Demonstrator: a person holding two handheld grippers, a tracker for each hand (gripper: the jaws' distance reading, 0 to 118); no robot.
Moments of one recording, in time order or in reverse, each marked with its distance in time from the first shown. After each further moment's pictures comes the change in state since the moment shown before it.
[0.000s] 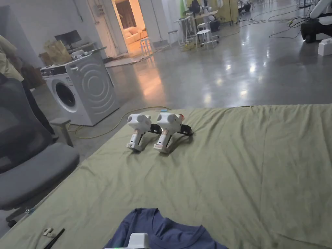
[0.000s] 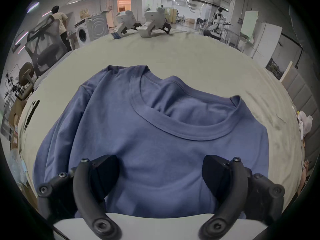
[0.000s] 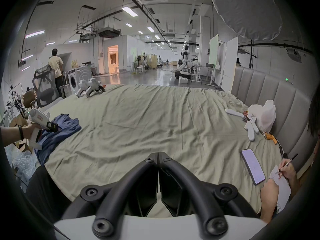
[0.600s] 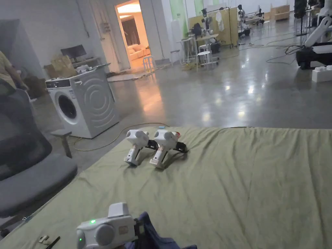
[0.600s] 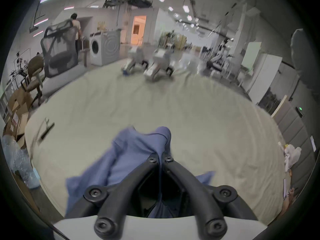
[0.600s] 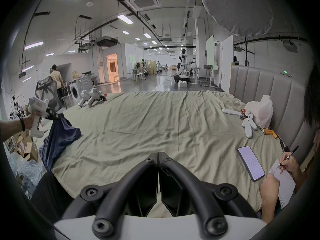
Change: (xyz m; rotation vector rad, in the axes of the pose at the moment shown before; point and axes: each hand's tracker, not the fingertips) left arm -0.002 0.085 0.090 0.251 -0.055 0.132; right arm 0.034 -0.009 0.034 0.067 0.028 -0.075
